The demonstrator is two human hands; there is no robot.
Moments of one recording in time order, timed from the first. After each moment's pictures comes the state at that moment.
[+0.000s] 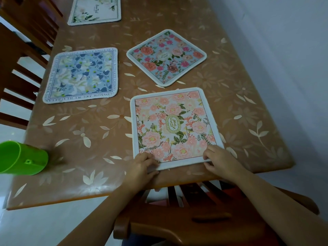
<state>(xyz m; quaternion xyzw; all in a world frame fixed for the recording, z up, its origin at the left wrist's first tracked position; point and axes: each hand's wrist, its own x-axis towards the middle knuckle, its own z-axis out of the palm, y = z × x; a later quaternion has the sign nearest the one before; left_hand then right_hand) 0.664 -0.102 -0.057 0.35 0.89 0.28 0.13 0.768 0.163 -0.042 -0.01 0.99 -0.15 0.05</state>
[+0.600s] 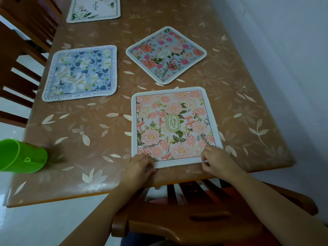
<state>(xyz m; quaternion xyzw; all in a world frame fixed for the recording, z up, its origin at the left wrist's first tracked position) 0.666 -0.105 -0.060 0.32 0.91 0.22 0.14 0.767 0.154 -0.040 0.02 0.98 -0.16 0.11</state>
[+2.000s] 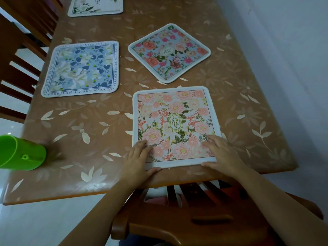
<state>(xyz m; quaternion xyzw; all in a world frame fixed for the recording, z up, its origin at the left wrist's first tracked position) 0.655 -0.105 -0.074 0.31 0.92 0.18 0.12 0.761 0.176 -0.053 0.08 0.97 -0.17 0.14</state>
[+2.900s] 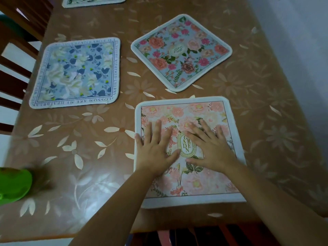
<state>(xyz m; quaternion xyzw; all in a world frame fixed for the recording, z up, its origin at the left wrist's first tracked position) 0.562 -0.023 -0.102 0.28 0.95 0.07 0.09 0.635 0.174 -0.095 -0.04 0.99 -0.08 0.08</state>
